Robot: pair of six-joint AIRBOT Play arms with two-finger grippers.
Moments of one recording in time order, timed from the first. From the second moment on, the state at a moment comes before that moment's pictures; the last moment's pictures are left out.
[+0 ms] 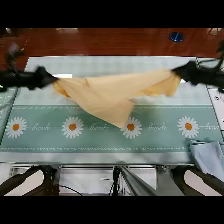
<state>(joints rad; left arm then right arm) 0.24 -1.16 1.13 0.71 -1.14 -1.30 -0.30 -1.11 1.06 -0.43 1.03 1.15</state>
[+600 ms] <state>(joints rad) 0.39 -1.02 2.08 0.75 -1.40 -1.34 -0.57 -0.92 1.80 -0.51 1.14 1.41</state>
